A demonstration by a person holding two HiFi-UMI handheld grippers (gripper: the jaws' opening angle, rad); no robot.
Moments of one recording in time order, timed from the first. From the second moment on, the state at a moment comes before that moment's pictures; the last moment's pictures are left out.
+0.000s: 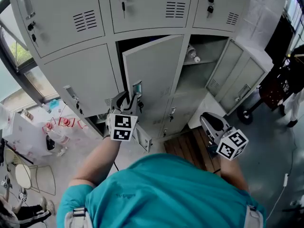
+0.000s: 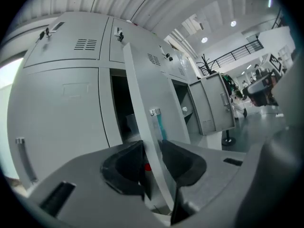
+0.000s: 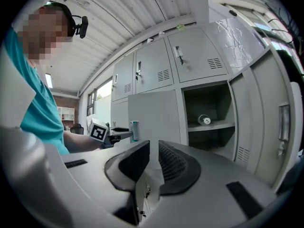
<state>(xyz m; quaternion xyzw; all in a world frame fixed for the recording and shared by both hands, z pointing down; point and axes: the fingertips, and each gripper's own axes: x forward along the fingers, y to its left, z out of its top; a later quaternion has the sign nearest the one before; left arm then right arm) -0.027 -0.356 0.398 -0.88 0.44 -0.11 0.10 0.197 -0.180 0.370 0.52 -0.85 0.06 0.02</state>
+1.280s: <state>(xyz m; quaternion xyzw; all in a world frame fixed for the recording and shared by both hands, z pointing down) -0.038 -0.420 0.400 -0.81 0.40 -0.16 0.41 0.132 -0.233 0.387 0.58 -0.80 0.09 0.06</state>
